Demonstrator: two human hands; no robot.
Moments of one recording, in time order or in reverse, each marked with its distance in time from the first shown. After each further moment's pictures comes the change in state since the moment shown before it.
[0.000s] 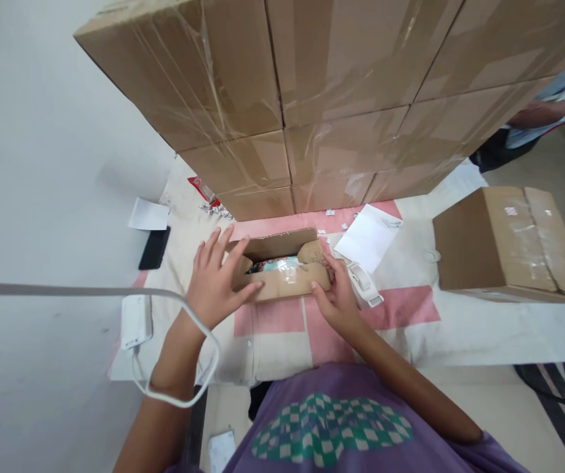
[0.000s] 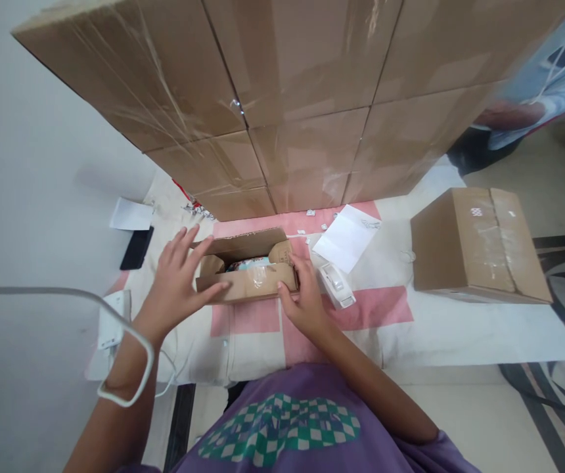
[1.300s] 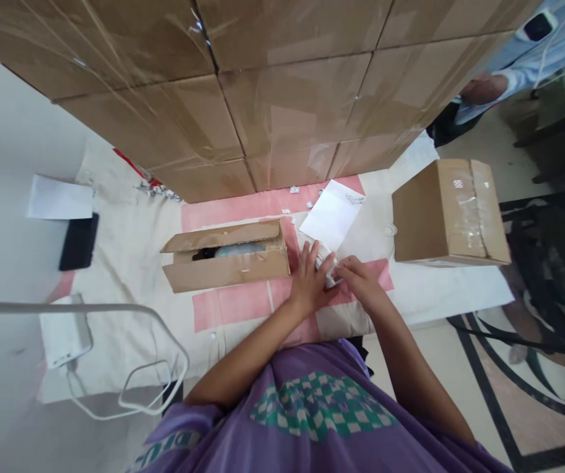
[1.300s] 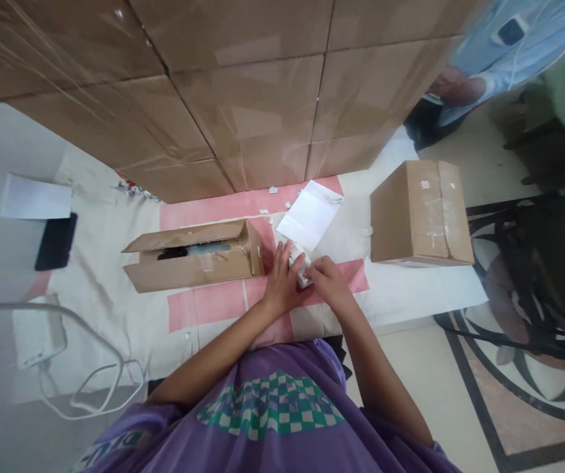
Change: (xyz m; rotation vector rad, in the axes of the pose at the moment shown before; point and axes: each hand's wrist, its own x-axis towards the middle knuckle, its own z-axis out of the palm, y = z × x) left_hand -0.015 0.154 0.253 -0.417 -0.009 0.115; right_hand -0.026 0.052 -0.109 -0.020 -0.043 0.729
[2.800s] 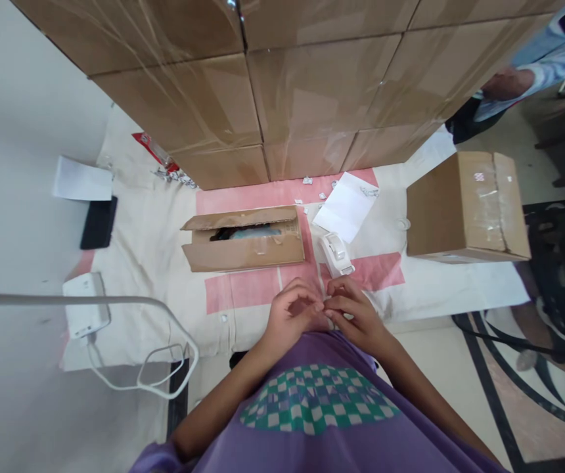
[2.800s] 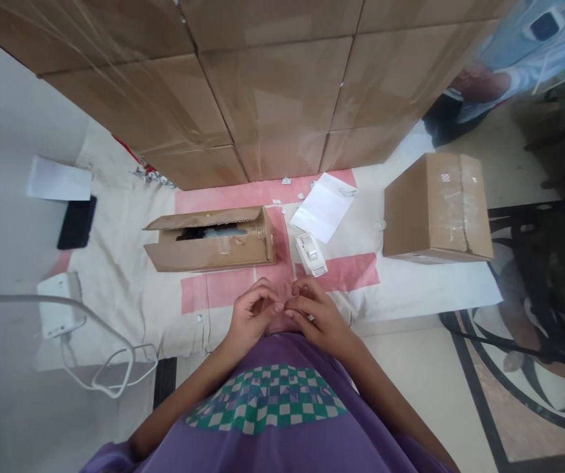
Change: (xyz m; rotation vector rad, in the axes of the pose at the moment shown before) left_hand -0.046 0.050 -0.113 -0.779 0.108 -0.402; right_hand -0.083 -0.016 0.020 -0.112 -0.290 -0.723
